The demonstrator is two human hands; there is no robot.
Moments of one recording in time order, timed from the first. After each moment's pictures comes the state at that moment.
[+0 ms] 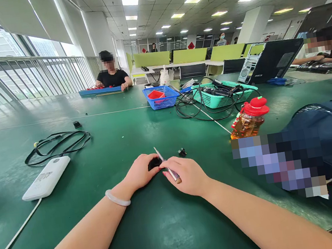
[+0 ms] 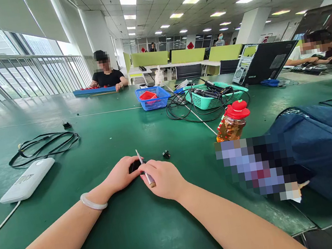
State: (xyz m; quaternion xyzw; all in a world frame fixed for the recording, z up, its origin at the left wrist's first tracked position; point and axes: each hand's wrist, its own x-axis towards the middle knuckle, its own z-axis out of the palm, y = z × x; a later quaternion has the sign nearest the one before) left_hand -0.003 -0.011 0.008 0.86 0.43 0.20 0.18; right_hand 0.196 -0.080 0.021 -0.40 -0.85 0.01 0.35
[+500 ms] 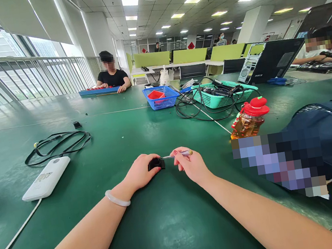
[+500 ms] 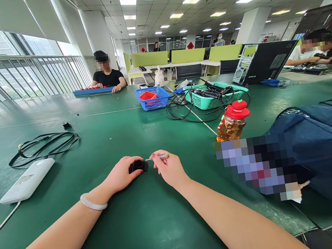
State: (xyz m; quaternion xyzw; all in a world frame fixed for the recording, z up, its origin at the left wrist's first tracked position) left_hand -0.004 -0.011 0.010 0.86 0.44 0.20 0.18; right_hand 0.204 -0.061 0.016 -0.50 -0.58 0.38 0.52
